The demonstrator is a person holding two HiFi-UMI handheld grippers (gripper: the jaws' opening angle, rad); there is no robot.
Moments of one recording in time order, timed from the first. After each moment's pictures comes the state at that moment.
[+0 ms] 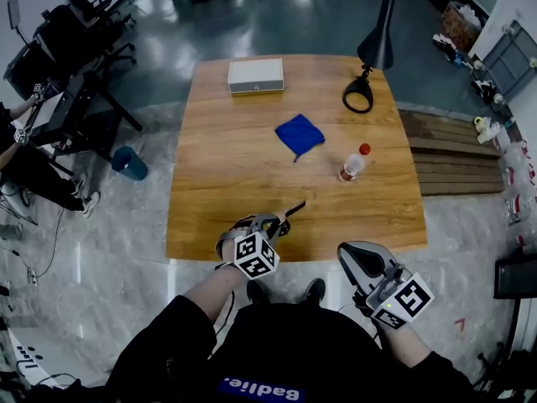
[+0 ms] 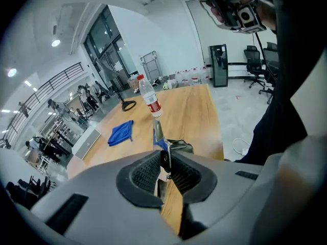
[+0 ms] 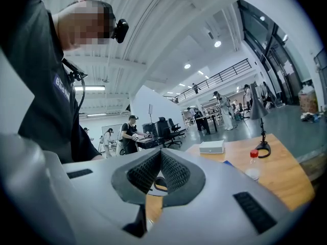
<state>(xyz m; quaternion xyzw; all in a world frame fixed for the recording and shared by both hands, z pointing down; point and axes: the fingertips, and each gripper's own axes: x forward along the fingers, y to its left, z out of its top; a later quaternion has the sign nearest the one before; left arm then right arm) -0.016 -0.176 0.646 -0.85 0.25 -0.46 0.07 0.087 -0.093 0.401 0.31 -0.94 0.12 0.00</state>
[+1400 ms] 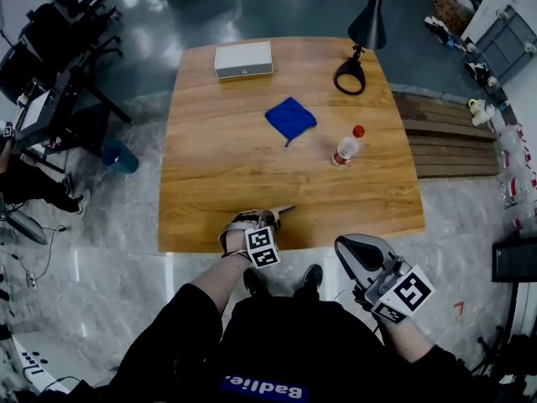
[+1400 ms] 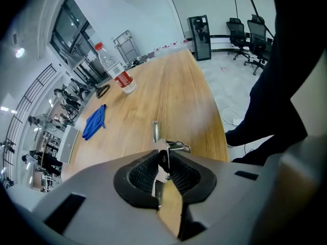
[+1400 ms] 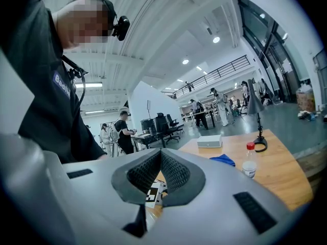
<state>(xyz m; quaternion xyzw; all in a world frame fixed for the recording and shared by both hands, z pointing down) -0.015 -0.160 0.763 -0.79 0.16 -0.58 0.11 0.090 -0.085 0.419 0.32 -0.94 0.14 0.03</state>
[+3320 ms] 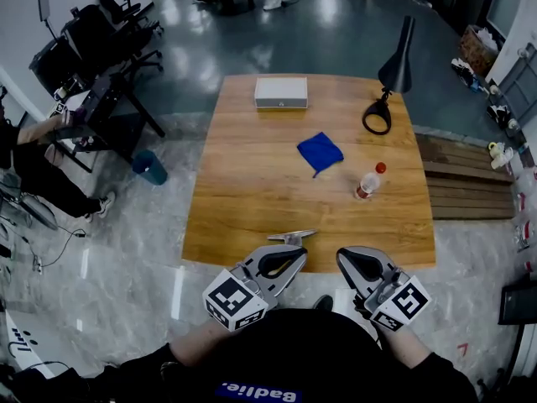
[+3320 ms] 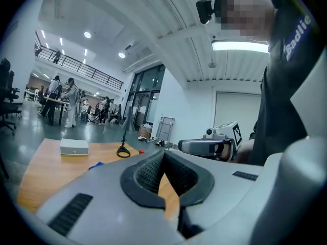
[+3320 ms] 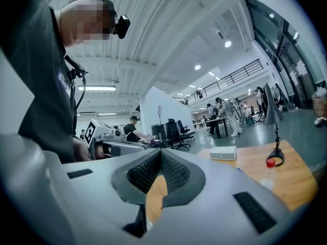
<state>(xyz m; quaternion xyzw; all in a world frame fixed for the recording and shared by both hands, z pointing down) -0.004 -0.091 0.401 -0.95 0.29 -0.03 -0.11 0.054 -0.091 0.392 0.26 -0.96 0.09 0.00</state>
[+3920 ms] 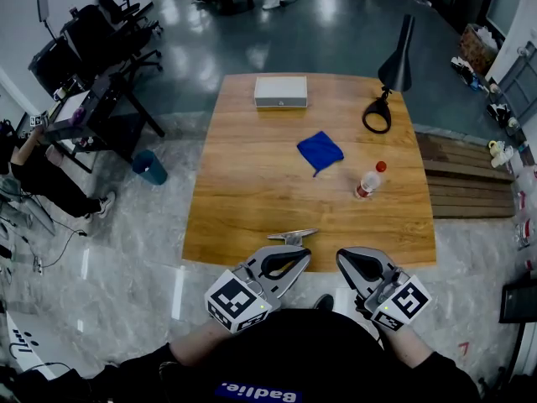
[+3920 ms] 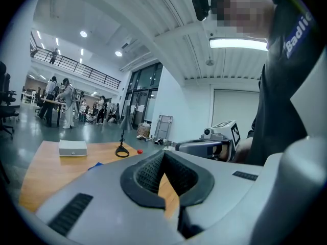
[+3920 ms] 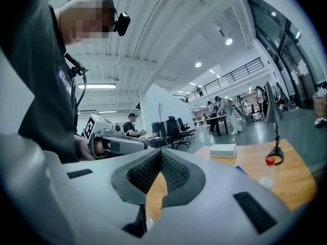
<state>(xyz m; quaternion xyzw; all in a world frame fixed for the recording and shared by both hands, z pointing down) 0.002 -0.088 0.397 -0.95 0.28 -0.04 -0.10 0.052 -0.090 0.396 0.26 -0.96 0.10 0.01</state>
